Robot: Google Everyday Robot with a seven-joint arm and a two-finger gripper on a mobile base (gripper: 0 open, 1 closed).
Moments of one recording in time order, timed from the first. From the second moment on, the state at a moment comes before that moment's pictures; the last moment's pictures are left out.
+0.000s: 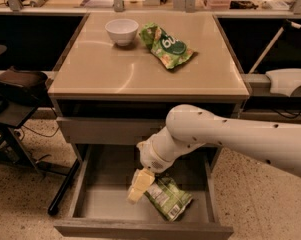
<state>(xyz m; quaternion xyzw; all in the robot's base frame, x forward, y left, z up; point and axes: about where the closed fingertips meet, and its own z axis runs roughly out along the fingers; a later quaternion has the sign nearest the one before) 0.458 0.043 0.636 -0.62 0.72 0.24 0.20</state>
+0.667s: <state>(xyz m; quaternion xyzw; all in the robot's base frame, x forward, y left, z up) 0.467 0.021 0.631 -0.58 0.75 0.21 0.22</state>
